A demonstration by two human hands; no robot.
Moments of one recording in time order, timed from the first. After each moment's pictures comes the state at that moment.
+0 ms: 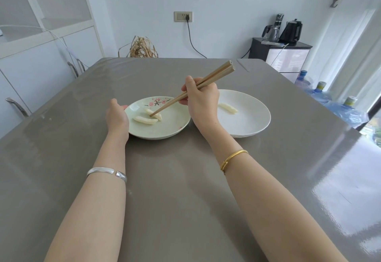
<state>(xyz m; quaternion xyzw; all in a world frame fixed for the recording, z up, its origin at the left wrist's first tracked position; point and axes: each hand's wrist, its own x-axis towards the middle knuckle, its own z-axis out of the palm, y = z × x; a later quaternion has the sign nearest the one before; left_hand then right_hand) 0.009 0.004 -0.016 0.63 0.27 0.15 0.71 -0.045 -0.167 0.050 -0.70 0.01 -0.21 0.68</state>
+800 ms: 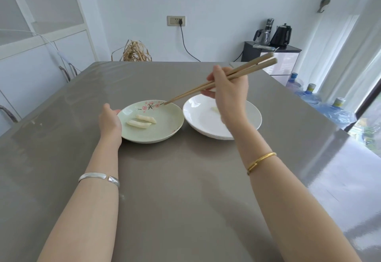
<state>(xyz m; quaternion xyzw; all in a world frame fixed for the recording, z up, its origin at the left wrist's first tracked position) 0.006 0.002 -0.013 0.63 0.27 0.14 0.71 -0.057 -0.221 0.078 -0.64 0.01 -0.28 0.72</state>
